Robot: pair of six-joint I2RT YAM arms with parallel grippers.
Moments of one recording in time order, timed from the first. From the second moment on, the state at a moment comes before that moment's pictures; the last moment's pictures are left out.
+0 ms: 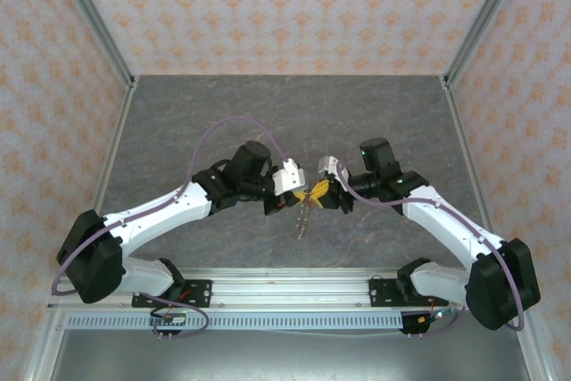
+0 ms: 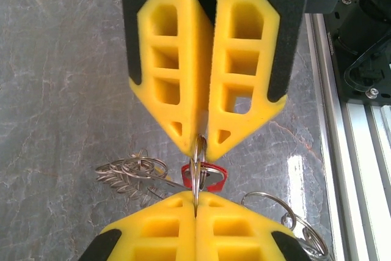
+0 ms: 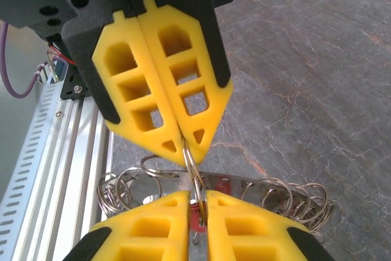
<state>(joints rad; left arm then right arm) -0.73 1.34 0.90 -0.25 0.51 0.38 0.45 1.15 0.73 -0.39 -0.91 -0.49</state>
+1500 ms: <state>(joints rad) -0.72 1.32 0.69 0.18 0.47 0.18 0.44 1.19 0.69 -0.28 -0.81 0.11</state>
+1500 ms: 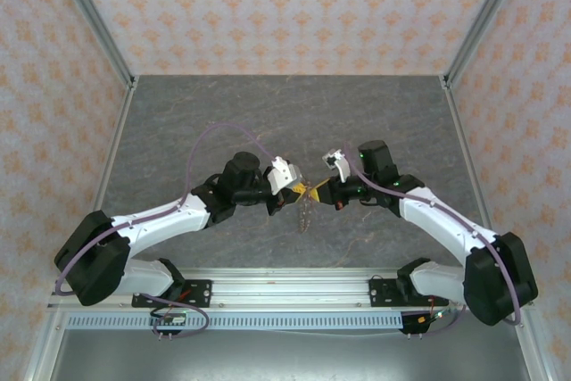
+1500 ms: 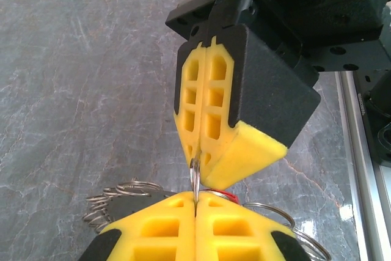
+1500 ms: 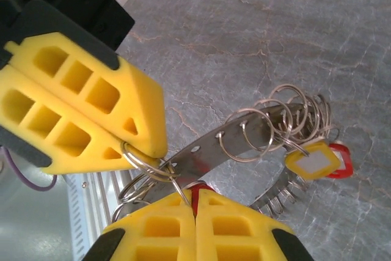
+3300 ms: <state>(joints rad) -0.70 1.38 0.93 -0.23 0.42 0.52 0.42 1.18 0.74 -0.42 -0.81 -0.05</state>
